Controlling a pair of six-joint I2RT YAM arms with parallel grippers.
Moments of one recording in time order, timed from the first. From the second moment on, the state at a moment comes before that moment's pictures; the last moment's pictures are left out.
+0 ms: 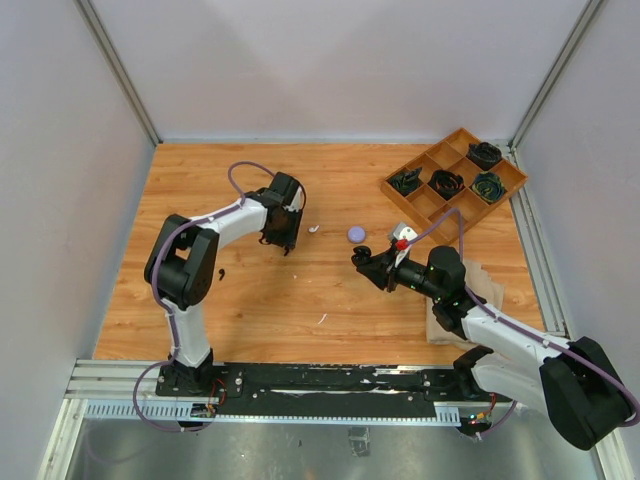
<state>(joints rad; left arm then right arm) -0.45 1.89 1.27 -0.51 -0.04 -0.24 0.54 1.03 0.31 0.56 -0.49 0.02</state>
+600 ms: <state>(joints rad) -0.49 1.95 1.33 -0.59 -0.11 -0.21 0.54 1.03 0.31 0.56 -0.48 0.02</state>
